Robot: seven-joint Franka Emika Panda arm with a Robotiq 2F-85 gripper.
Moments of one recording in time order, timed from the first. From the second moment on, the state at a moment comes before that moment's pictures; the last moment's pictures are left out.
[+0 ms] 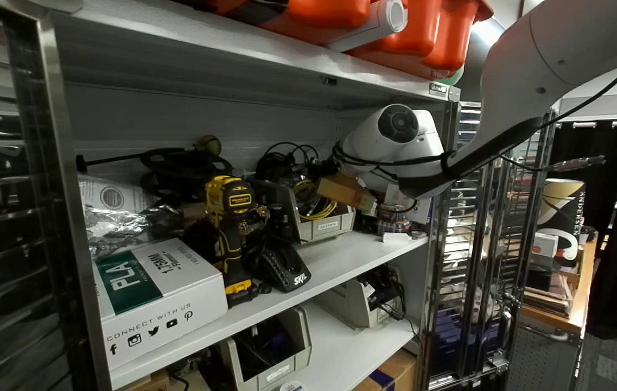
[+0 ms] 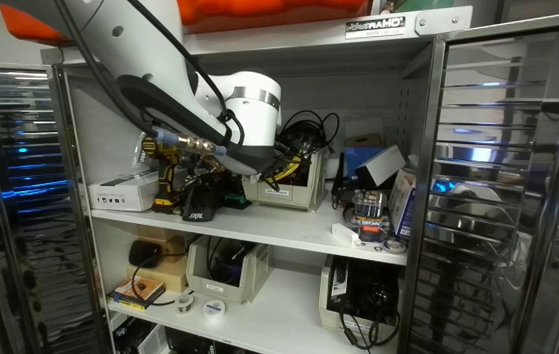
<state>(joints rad) 0.11 0.43 -0.16 -1.55 -1.63 3.11 2.10</state>
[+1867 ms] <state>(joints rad) 0.15 -0.05 -0.13 -2.50 -1.06 3.15 1.49</state>
